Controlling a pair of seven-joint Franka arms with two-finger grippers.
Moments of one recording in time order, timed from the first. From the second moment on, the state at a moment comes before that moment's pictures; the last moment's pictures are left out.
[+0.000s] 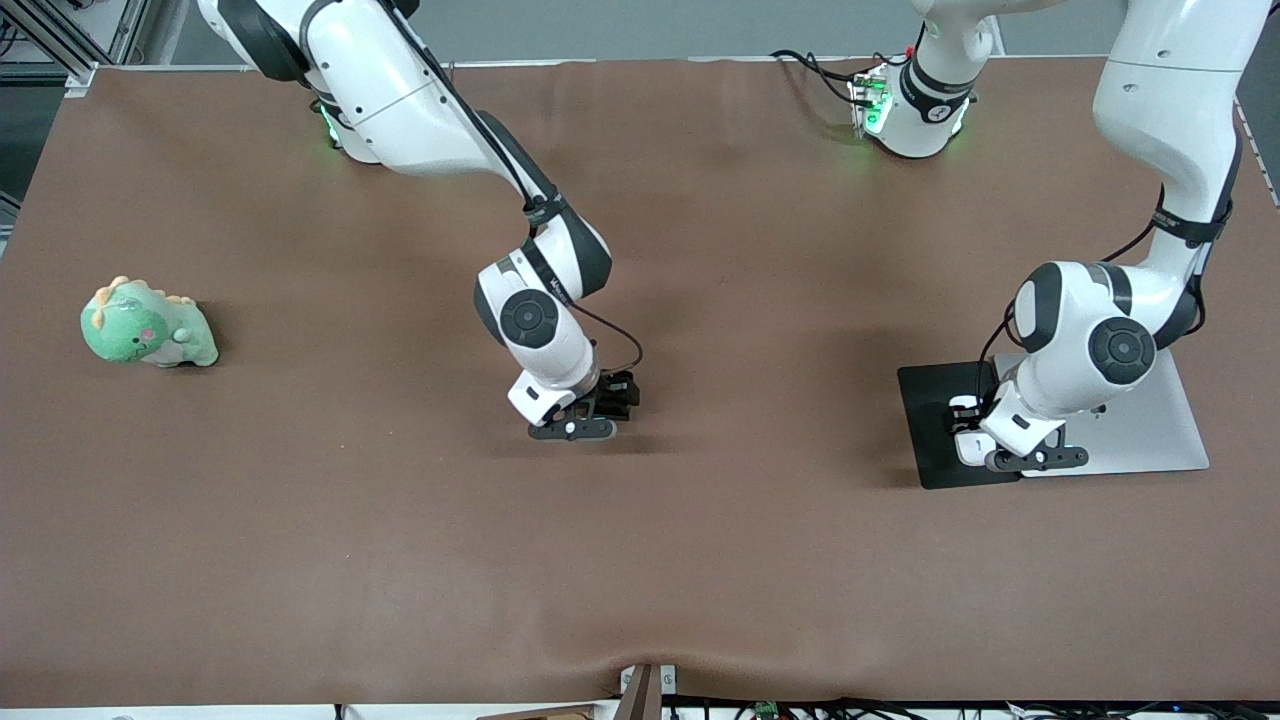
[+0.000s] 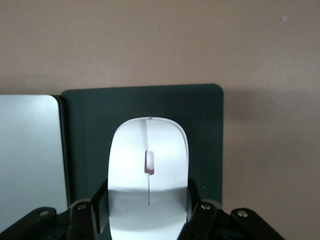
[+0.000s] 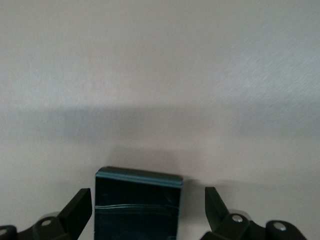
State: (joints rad) left arm 0.10 0.50 -0.14 -1.97 0.11 2.48 -0.15; right arm 0.66 0.79 -0.01 -1.56 0.14 2.47 0.55
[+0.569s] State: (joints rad) left arm 0.11 0.52 -0.14 -1.99 0.11 2.52 -0.15; right arm 0.68 0.83 -0.01 -1.56 0.12 2.53 0.59
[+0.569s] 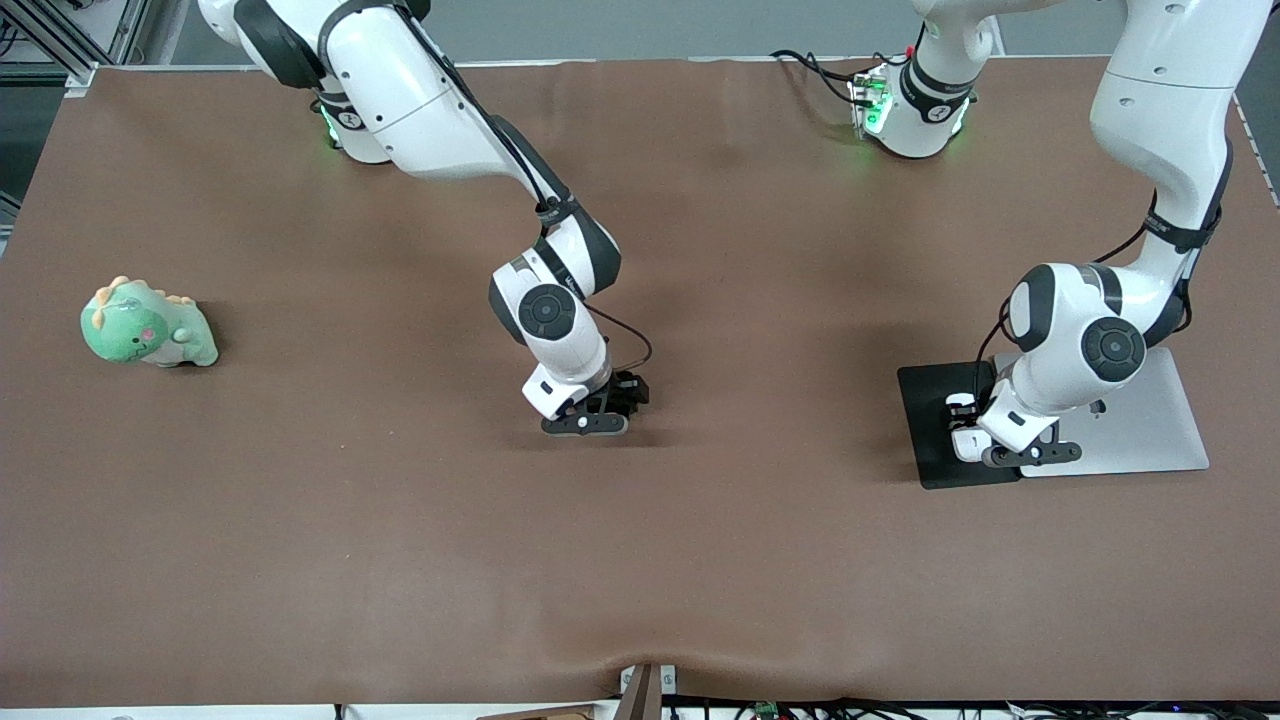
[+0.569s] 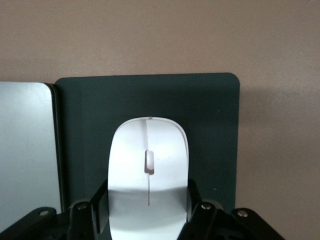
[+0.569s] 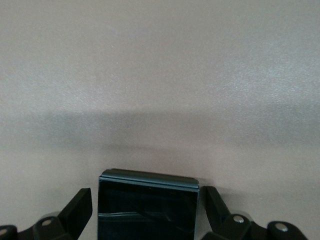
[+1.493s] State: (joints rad) left arm 0.11 0.55 -0.15 -2.00 0.11 2.57 -0.15; right arm 0.65 0.76 -0.11 -1.52 0.11 2.39 0.62
